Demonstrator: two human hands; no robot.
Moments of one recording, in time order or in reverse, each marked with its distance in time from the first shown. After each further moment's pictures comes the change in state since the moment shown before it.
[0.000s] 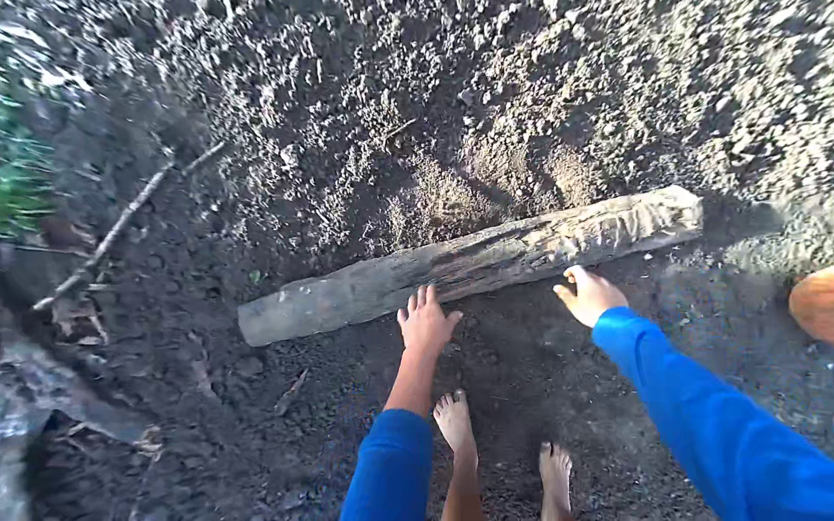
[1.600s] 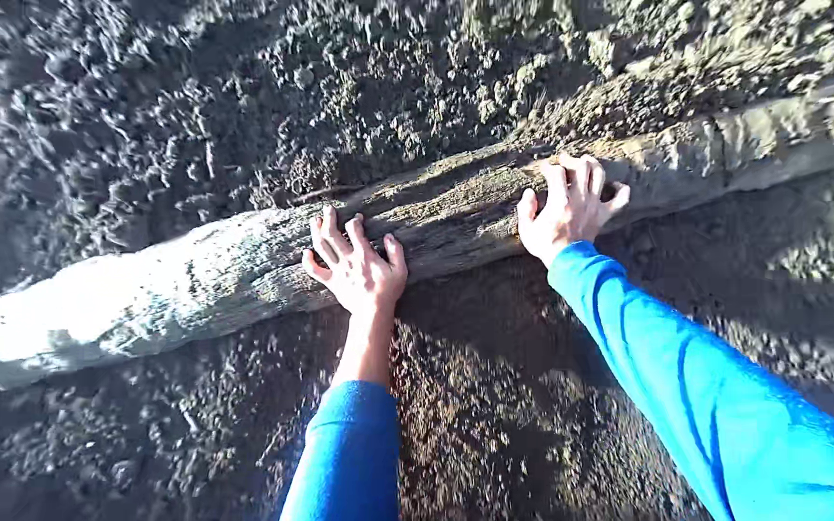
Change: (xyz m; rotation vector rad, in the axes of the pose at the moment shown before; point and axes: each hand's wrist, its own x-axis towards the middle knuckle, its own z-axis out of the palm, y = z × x) left_hand 0.508 0.072 -0.118 0.086 1.242 0.078; right_hand 0.518 -0.167 -0.087 0.002 1.158 -0.328
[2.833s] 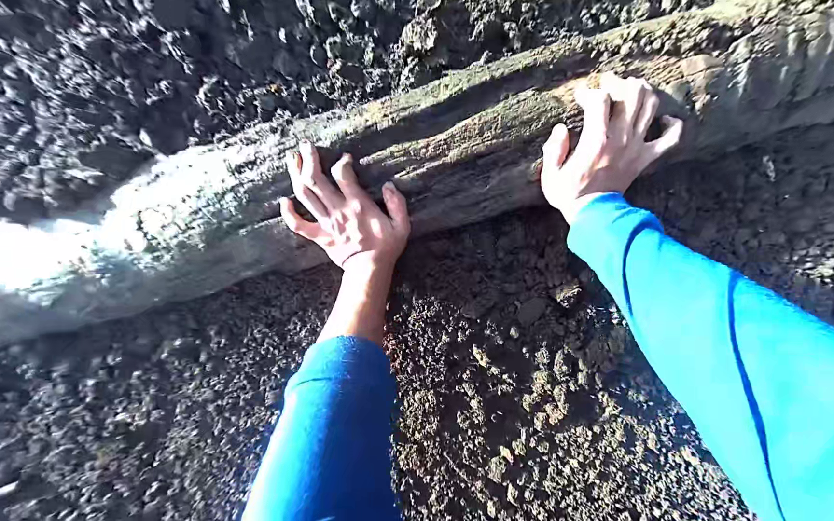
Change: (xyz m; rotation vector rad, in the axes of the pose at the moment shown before) left_hand 0.438 0.058 0.161 0.076 0.052 -0.142; right_hand 0.476 -0.125 0.195 0.030 0.021 -0.210
